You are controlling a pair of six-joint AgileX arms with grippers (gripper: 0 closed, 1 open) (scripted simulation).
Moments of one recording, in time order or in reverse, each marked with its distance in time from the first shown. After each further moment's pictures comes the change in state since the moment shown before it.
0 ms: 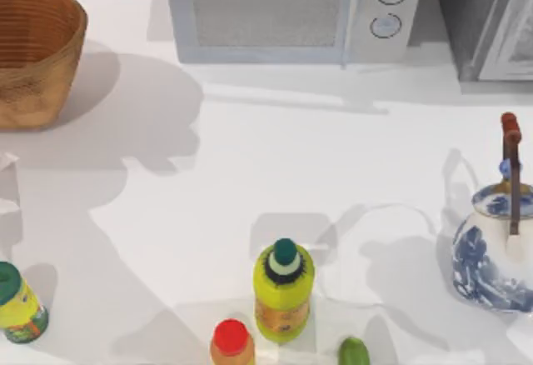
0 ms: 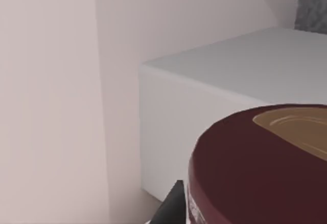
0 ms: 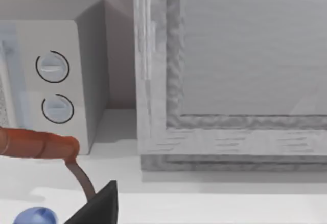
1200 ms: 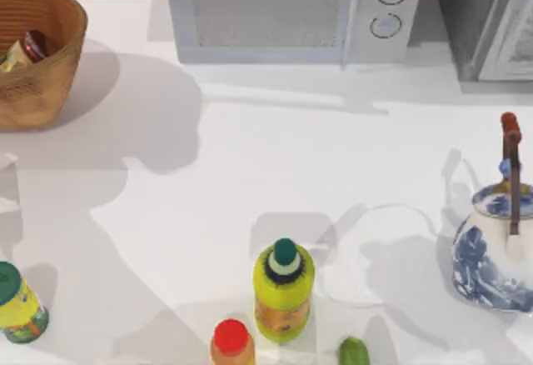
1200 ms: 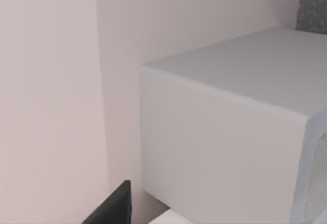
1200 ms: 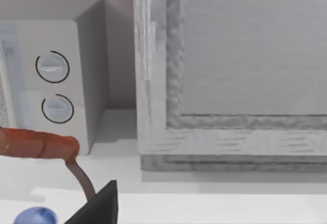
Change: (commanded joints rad) left arm 0.000 0.000 0.000 0.000 0.000 0.000; right arm 0.000 0.000 0.000 0.000 0.000 0.000
